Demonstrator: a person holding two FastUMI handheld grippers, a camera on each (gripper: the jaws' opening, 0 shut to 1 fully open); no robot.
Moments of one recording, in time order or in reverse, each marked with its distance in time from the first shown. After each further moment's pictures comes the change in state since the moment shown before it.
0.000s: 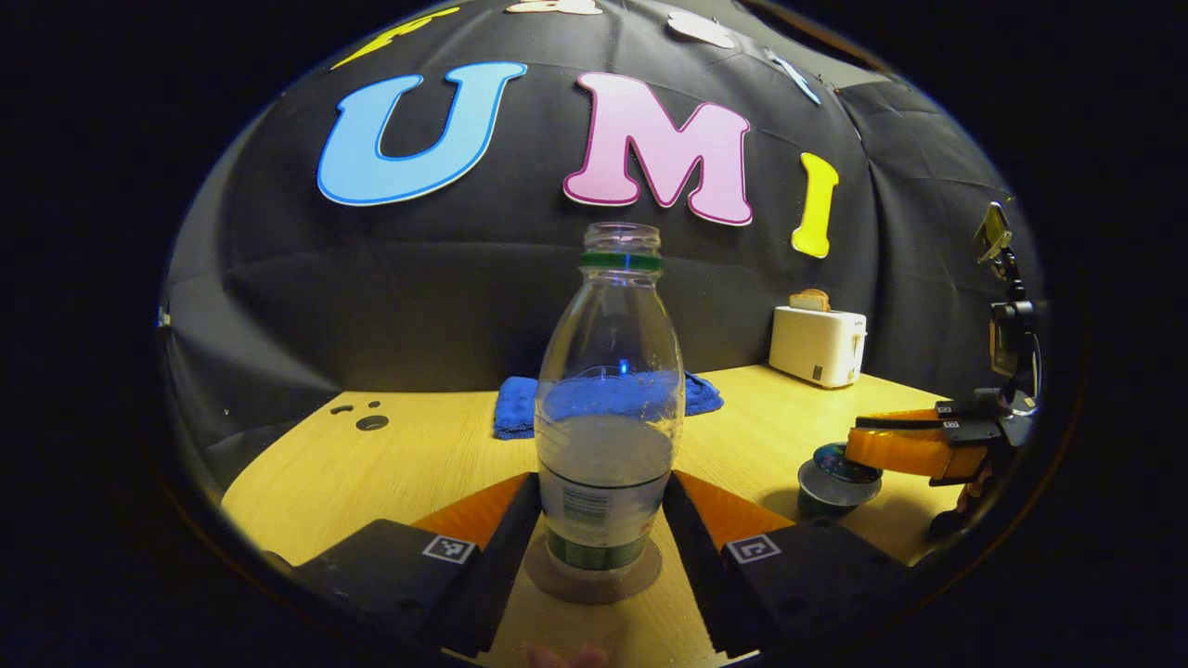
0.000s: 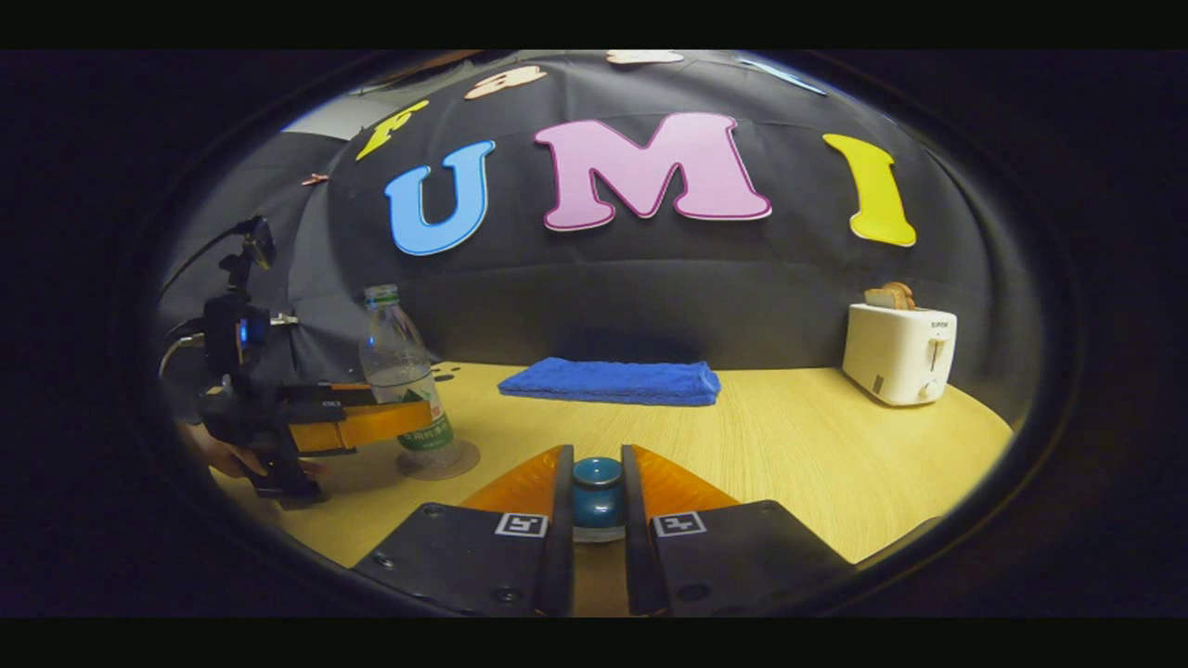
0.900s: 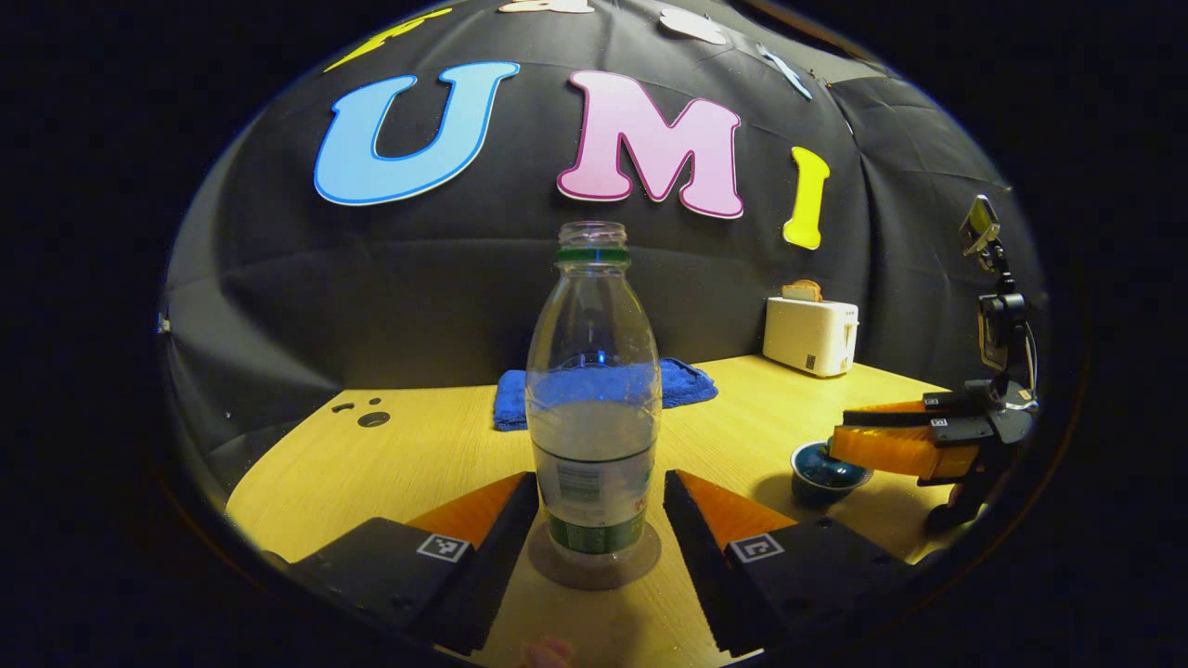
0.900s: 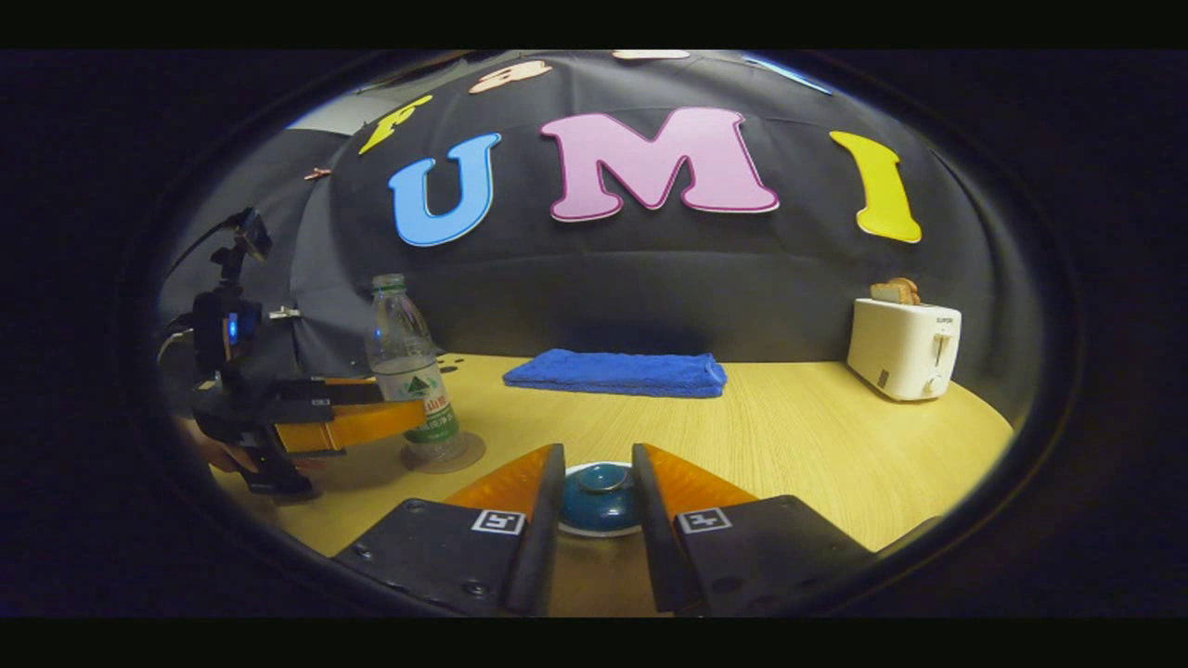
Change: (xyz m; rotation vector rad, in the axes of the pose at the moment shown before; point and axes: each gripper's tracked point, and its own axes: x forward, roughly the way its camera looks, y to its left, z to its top) left arm -0.015 -0.002 -0.013 0.009 0.039 -0.017; right arm -0.003 0.008 0.002 -0.010 0.001 0.001
